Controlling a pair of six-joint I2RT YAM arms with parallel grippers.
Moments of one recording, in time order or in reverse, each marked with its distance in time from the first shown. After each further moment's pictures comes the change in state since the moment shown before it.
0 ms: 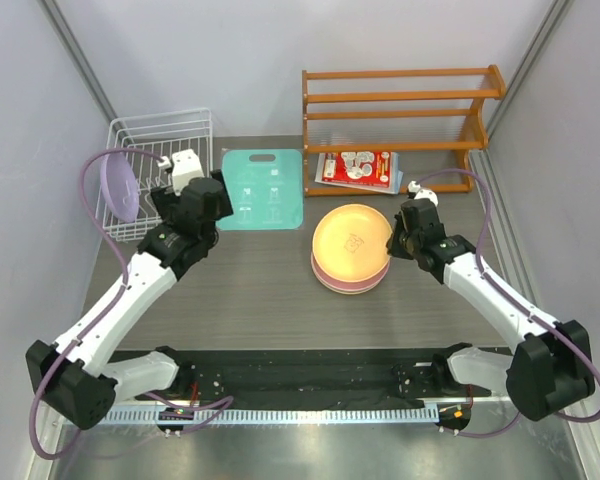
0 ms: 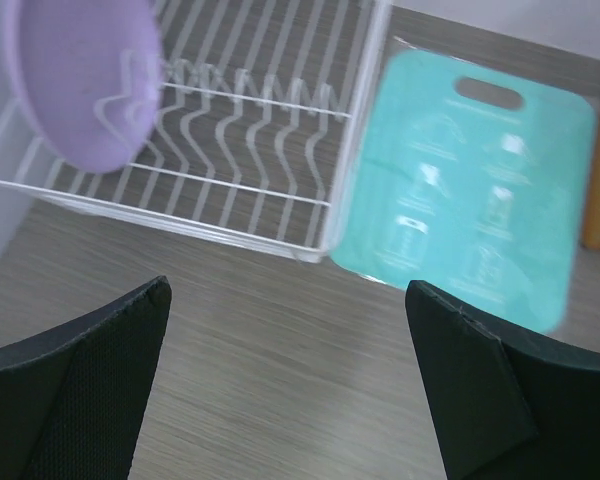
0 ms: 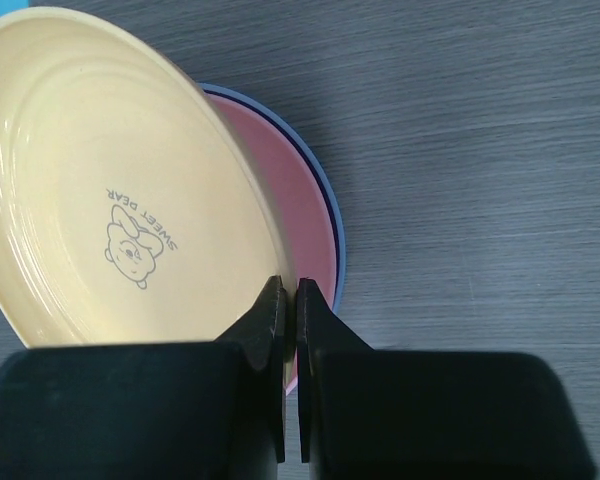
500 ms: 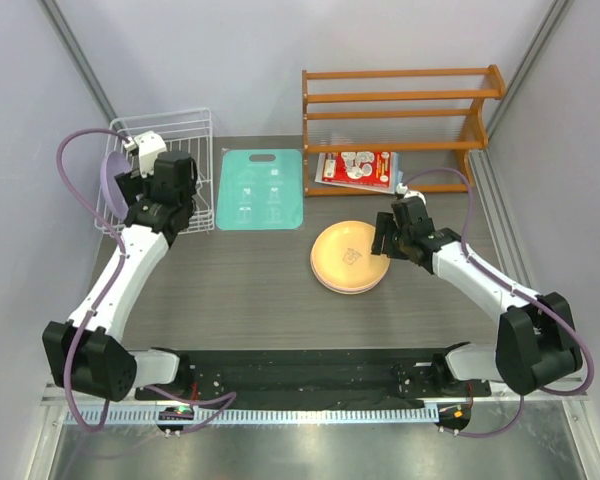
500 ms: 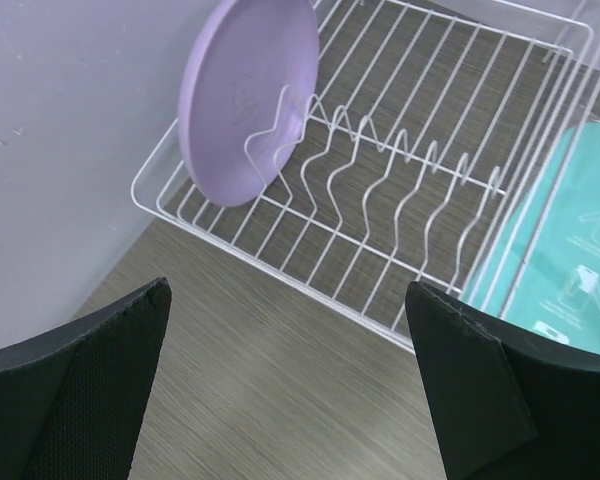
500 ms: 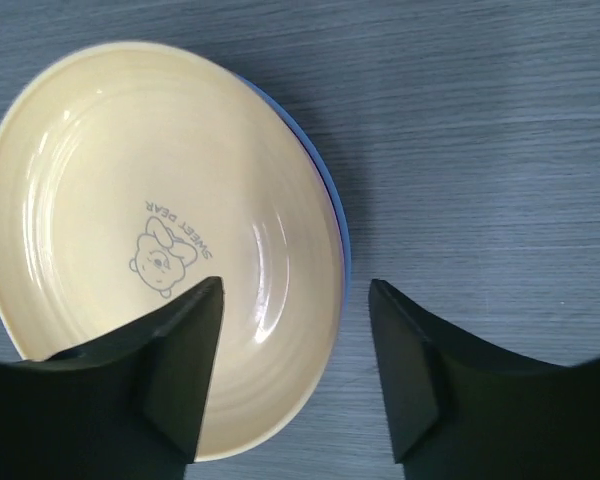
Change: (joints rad) left arm 0.306 0.129 0.101 0.016 -0.062 0.093; right arm 0.000 0.154 0.019 0.026 -0.035 -0.040
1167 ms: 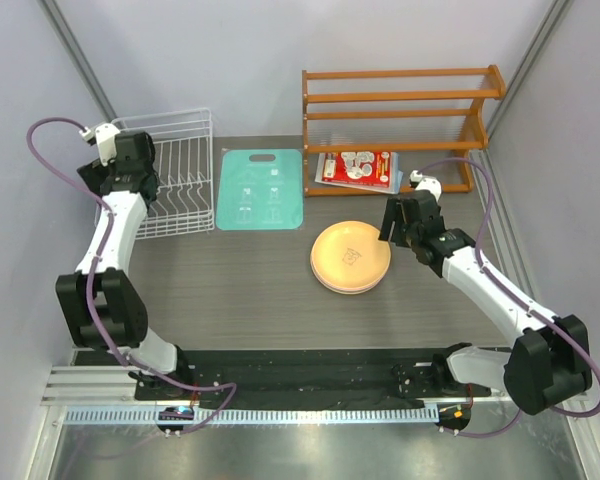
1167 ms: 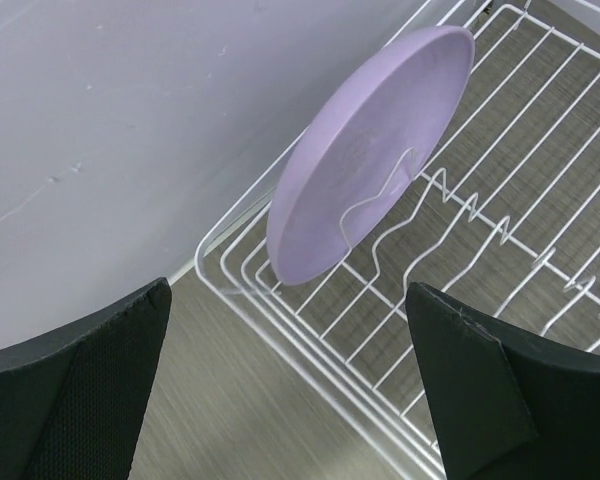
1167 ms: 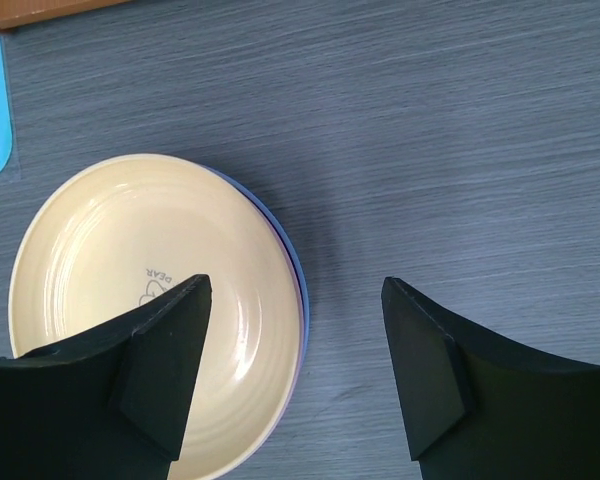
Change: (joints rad) left arm 0.326 0.267 0.164 0.039 0.073 0.022; right arm 0.000 -0.104 0.040 0.005 0.168 -0.019
